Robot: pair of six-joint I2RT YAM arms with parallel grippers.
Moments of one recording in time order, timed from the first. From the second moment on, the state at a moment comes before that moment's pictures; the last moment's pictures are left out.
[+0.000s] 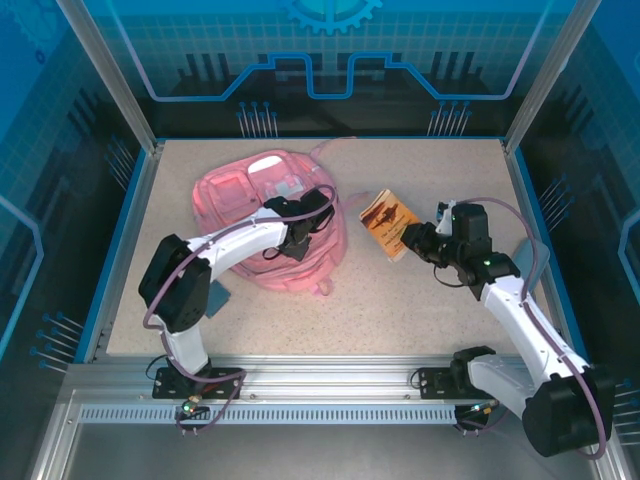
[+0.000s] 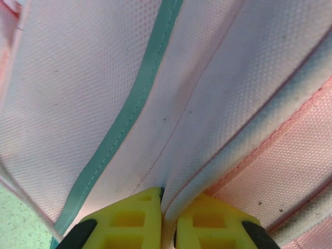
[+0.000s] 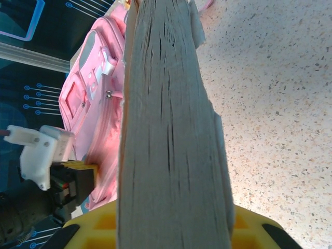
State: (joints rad) left arm -0.65 1.79 1.39 -0.97 -0.44 -0.23; right arm 0.18 0.99 0.73 -0.40 -0.40 0.79
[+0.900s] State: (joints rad) left arm -0.60 1.43 1.37 -0.71 -0.34 -0.28; right arm 0.41 1.21 0.72 -0.13 -0.59 0.90
